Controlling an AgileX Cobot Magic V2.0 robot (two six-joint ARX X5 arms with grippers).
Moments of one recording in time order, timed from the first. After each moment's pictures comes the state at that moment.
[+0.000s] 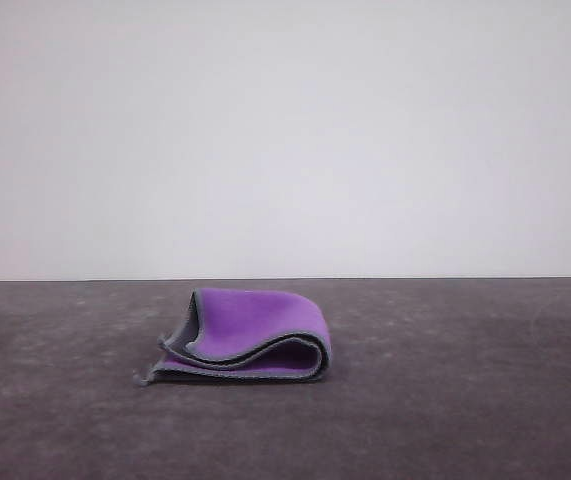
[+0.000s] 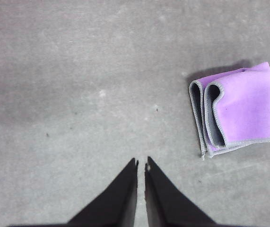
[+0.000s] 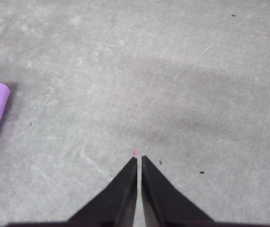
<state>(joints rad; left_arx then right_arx) -0.10 1.27 1.22 -1.00 0.26 -0.01 -0.03 1.09 0.98 -0.74 -0.29 -0.10</state>
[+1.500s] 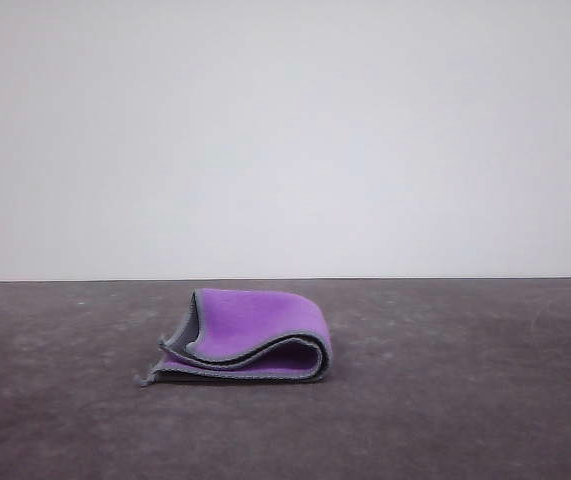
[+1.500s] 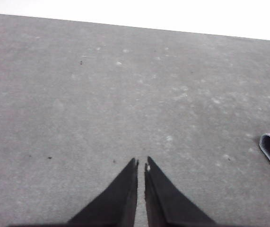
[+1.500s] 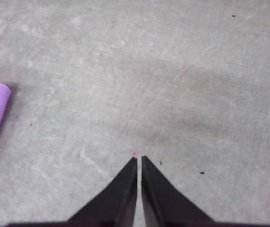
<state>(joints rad) -0.01 0.00 0.07 -0.30 0.10 -0.09 -0.03 1.09 0.98 -0.74 -0.29 -0.10</state>
